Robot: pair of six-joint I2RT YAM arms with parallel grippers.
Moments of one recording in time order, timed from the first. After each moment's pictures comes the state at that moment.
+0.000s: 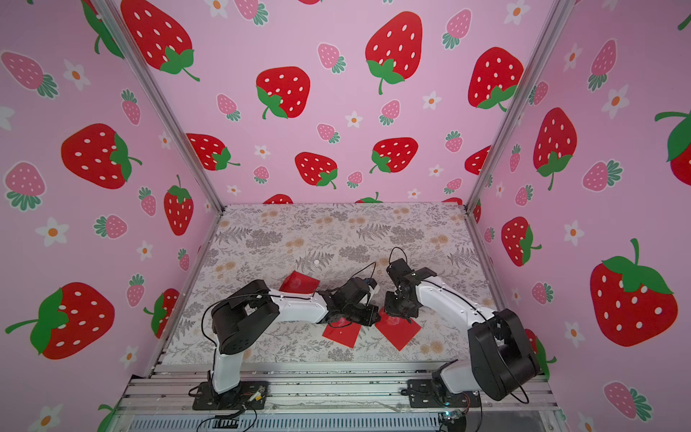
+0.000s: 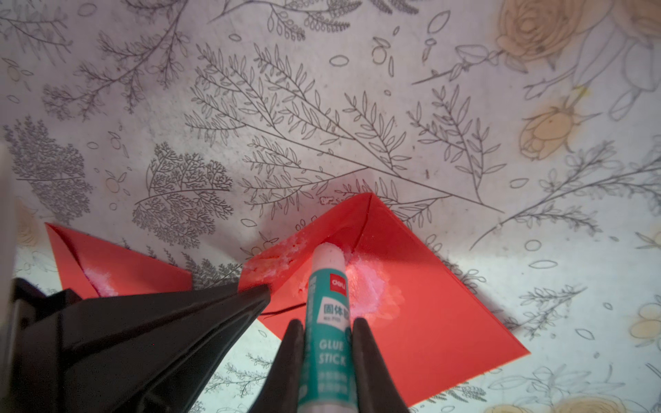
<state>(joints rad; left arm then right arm) -0.98 2.00 1.11 0.06 0.32 -0.66 0.51 1.41 0.87 -0.97 0.05 0.58</state>
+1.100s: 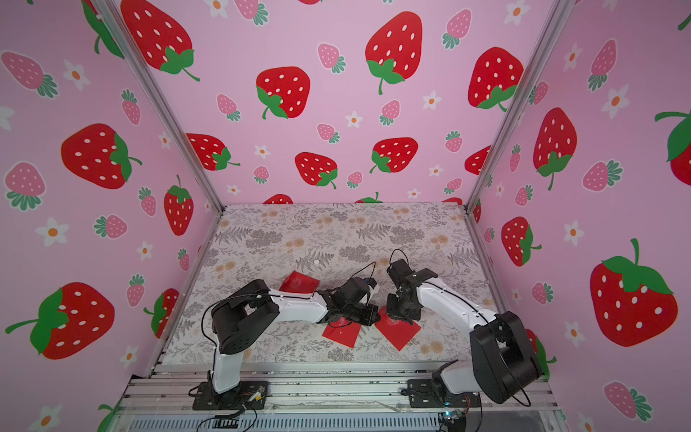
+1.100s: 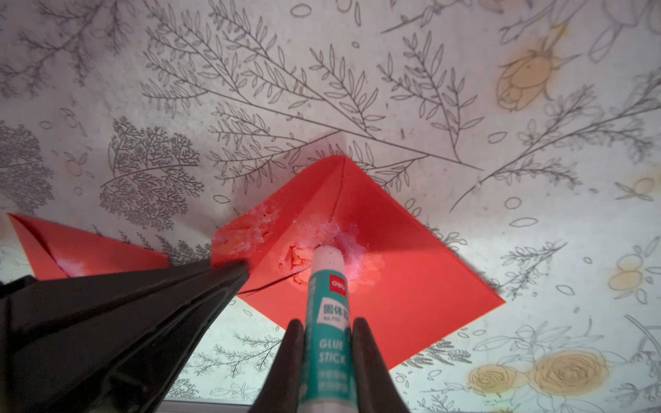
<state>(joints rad) -0.98 2.00 1.11 0.06 0.32 -0.66 0.51 1.39 0.85 -0.92 0.01 0.63</state>
